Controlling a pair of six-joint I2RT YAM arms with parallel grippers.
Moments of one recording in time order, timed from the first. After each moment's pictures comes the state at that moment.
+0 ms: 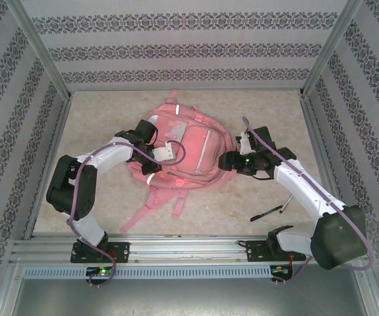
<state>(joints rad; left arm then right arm) -0.38 1.71 1.15 -0.72 0.33 0.79 0.34 1.25 0.89 -0.63 -0.44 0.48</state>
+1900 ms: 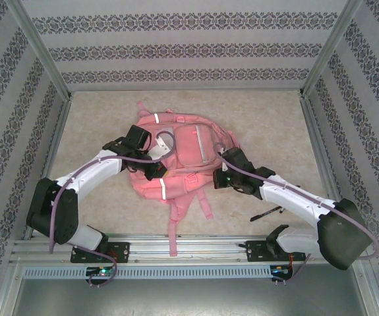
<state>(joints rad) -0.40 1.45 0.98 -0.62 0.51 0.40 0.60 1.23 0.68 -0.37 -0.11 0.45</state>
